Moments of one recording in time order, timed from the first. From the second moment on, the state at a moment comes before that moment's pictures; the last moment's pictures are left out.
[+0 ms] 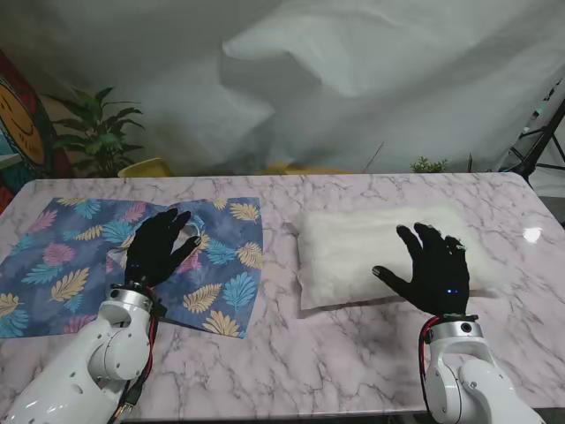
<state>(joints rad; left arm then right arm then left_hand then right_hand) 1.58 -1.12 -1.29 -1.50 0.87 -0.01 0.37 -1.85 -1.11 1.38 -1.77 -1.13 0.27 -0.38 0.64 0.23 -0.04 -0.05 0.35 0.15 0.12 0.26 0.28 0.10 0.14 0.17 0.19 0.07 0.20 0.20 0.02 -0.06 0.30 0.20 -0.03 -0.06 0.37 -0.11 0.17 0.00 0.43 0.09 0.20 0.03 0.37 0.22 0.32 -0.07 0.10 0.10 0.03 0.04 0.66 0.04</state>
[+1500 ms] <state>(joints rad) 1.32 -0.93 -1.49 -1.25 1.33 -0.48 -0.42 -1.84 -1.11 1.39 -1.76 -1.11 0.26 -0.38 0.91 -0.33 0.58 -0.05 0.19 -0.01 0.11 0.28 0.11 0.21 -0.02 0.03 0.06 0.17 0.03 0.25 -0.01 0.06 0.06 0.21 -0.02 -0.06 0.36 -0.11 0.17 0.00 0.44 0.07 0.23 0.03 0.38 0.22 0.33 -0.07 0.10 0.10 0.03 0.06 0.66 0.05</state>
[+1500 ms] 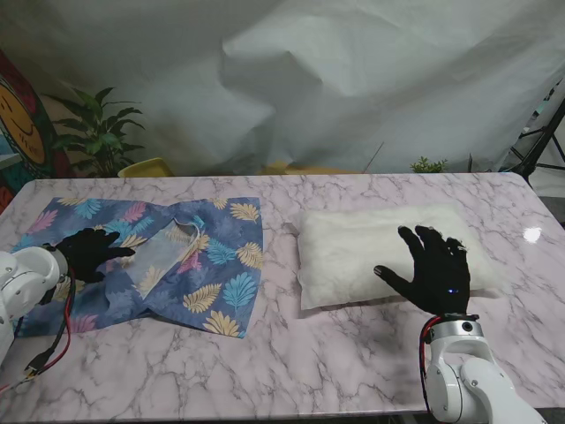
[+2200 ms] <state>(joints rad) 1.16 -0.88 -1.23 -0.99 1.46 -0.38 -0.15 -1.84 -1.11 1.38 -1.76 -1.11 0.26 -0.37 0.85 -0.33 0.50 -0.05 0.19 -0.01 0.43 0.35 0.11 0.23 -0.02 0.02 0.04 0.17 0.01 0.21 -0.02 0.05 0.02 0.14 -0.02 -0.05 0.35 -0.11 0.17 0.00 0.44 0.07 0.23 0.03 0.39 0.22 0.33 -0.07 0.10 0.10 0.03 0.06 0.67 0.05</state>
